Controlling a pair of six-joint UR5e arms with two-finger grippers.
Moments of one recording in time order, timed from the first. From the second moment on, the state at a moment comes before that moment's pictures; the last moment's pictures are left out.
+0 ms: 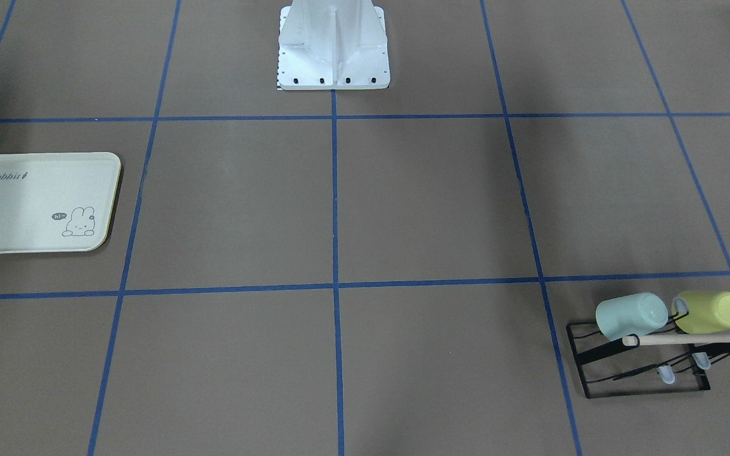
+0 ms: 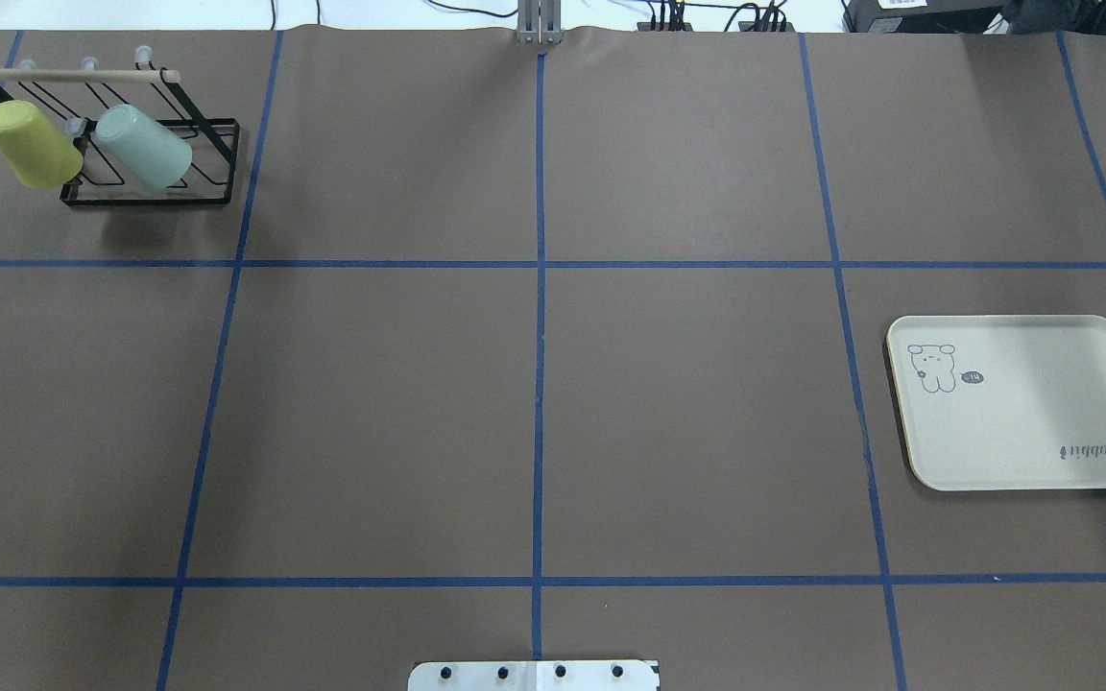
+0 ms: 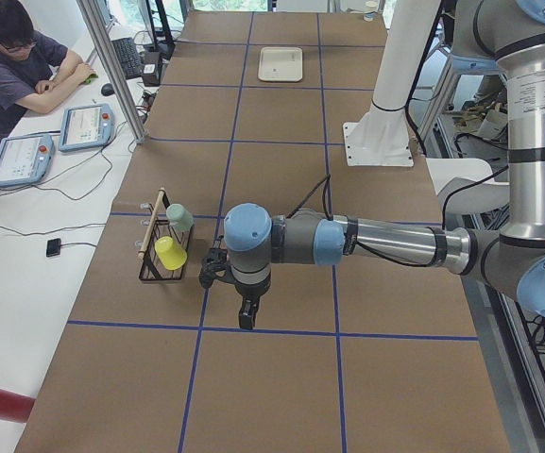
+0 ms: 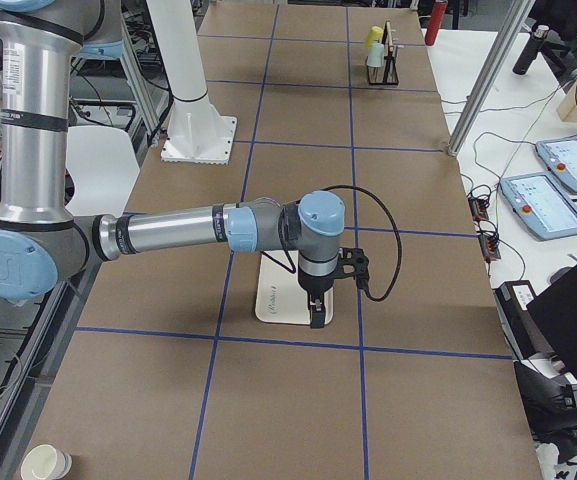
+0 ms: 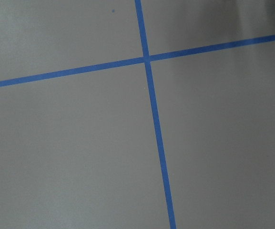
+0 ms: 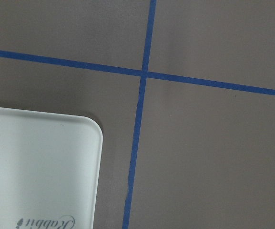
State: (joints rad) left arm -1.58 -1.43 -1.82 -1.47 -2.33 0.15; right arm 1.50 -1.68 1.85 -1.66 2.21 -0.01
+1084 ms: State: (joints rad) left arm -1.58 -1.48 -1.86 -1.53 -2.33 0.14; right arm 1.50 -1.68 1.84 -1.66 2.21 -0.01
